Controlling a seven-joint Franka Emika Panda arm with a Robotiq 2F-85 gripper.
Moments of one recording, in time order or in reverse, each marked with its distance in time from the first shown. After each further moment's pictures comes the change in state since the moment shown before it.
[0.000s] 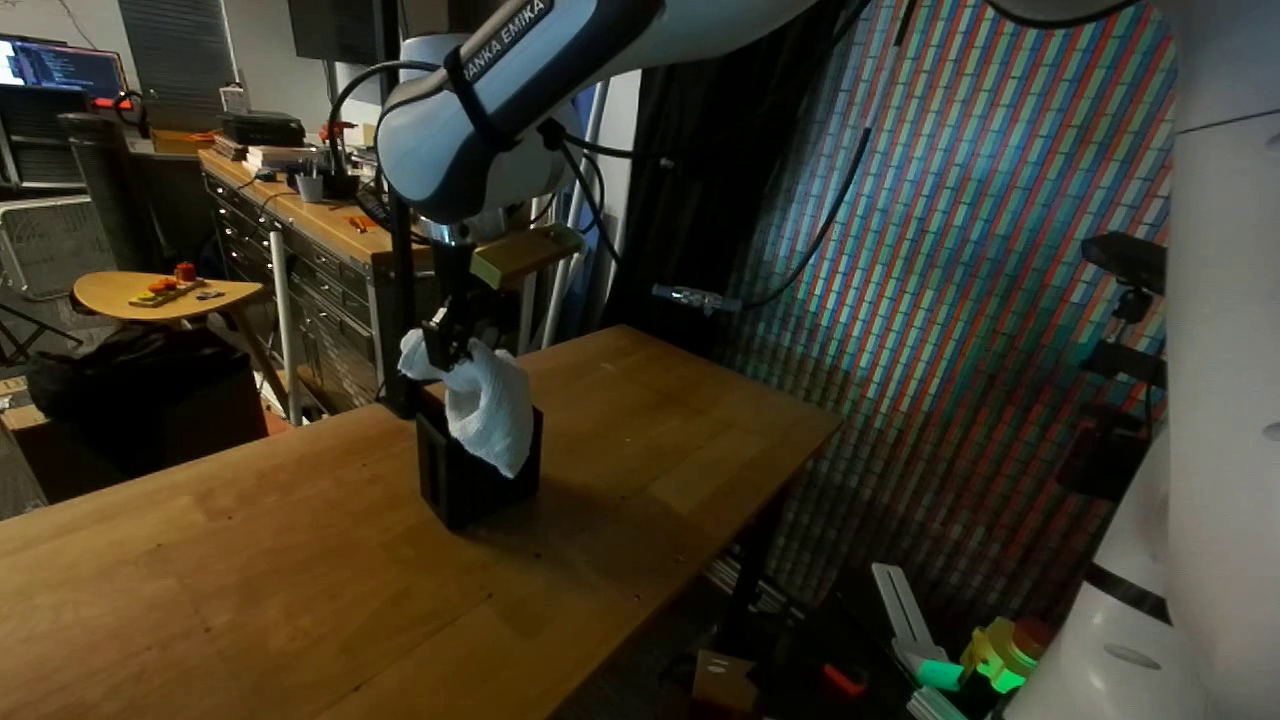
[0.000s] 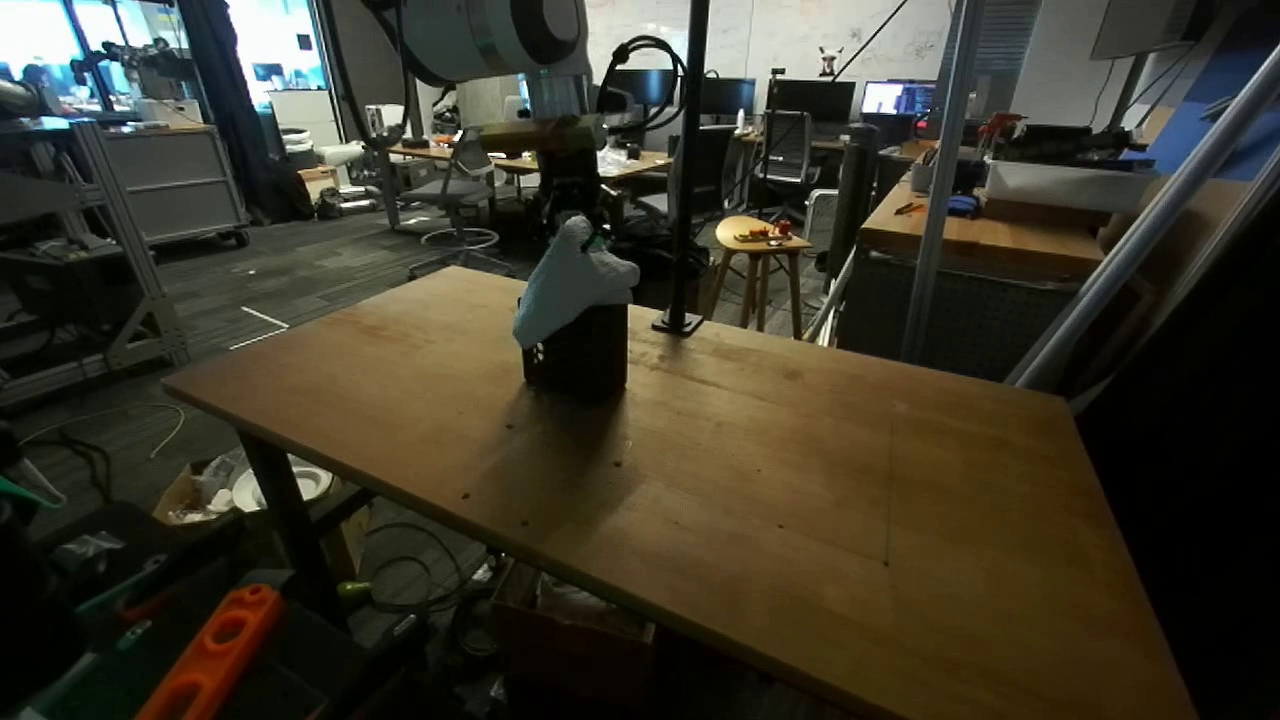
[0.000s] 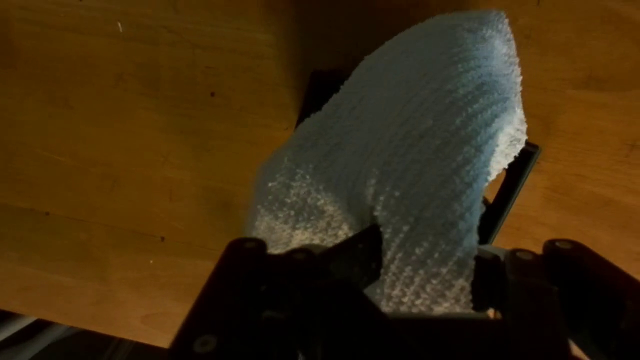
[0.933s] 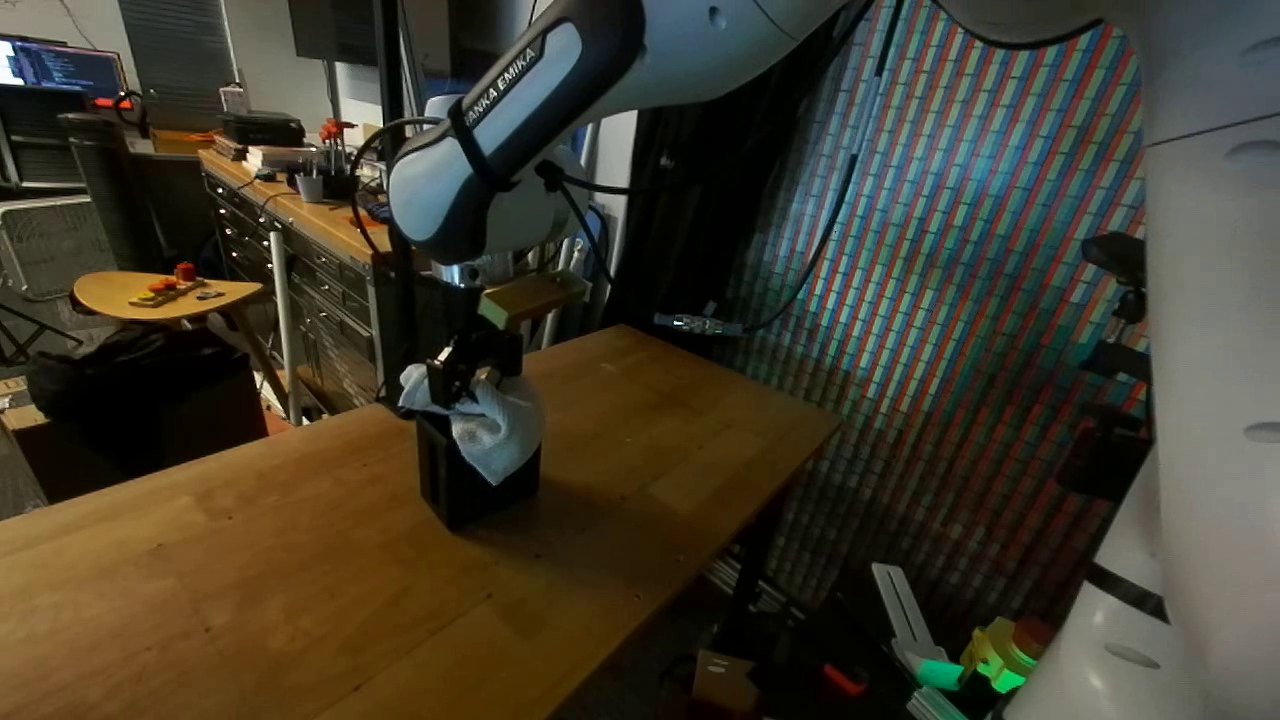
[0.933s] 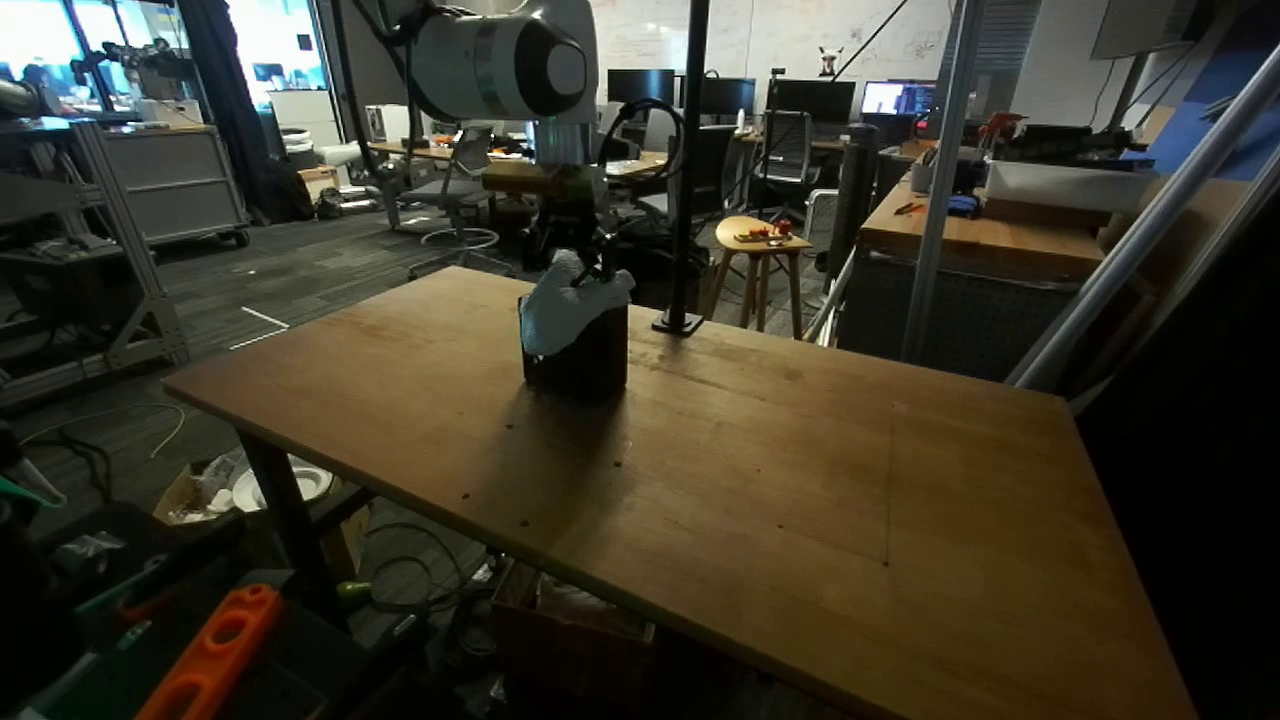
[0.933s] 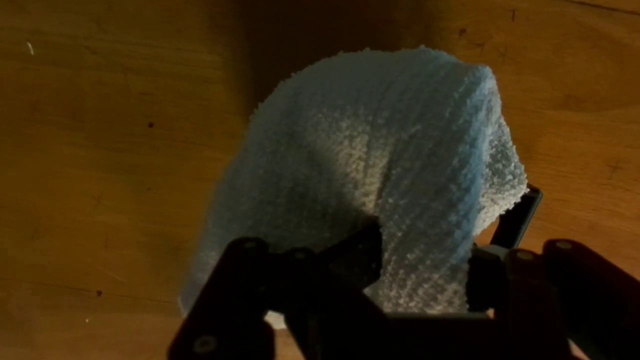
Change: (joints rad) arm -0.016 0.052 0.001 -0.044 0.114 0.067 -0.066
